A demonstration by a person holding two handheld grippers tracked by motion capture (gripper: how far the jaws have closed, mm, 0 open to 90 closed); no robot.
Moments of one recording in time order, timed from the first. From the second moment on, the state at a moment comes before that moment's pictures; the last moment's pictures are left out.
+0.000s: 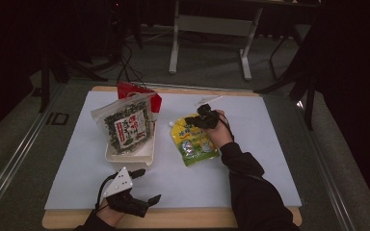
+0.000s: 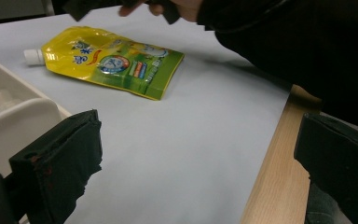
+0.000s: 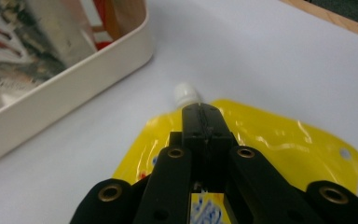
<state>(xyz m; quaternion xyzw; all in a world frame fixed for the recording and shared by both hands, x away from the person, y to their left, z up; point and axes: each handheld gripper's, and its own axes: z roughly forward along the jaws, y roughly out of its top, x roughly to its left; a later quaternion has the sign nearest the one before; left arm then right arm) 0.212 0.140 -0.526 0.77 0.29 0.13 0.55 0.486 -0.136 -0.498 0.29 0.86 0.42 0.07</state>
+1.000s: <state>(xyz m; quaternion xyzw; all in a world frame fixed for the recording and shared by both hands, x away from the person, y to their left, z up) 0.205 0.145 -0.528 0.77 0.30 0.14 0.55 0.538 -0.075 -0.533 0.33 0.88 0.34 0.08</state>
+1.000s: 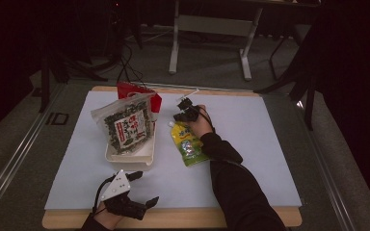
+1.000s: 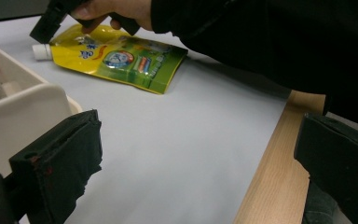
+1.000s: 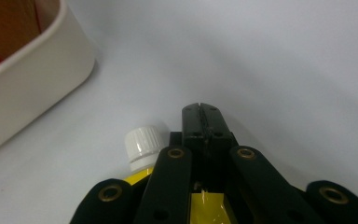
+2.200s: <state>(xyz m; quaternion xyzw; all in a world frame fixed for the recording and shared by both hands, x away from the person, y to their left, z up) 0.208 0.137 -0.530 0.78 0.29 0.13 0.54 0.477 -0.155 -0.533 0.35 0.88 0.32 0.07</state>
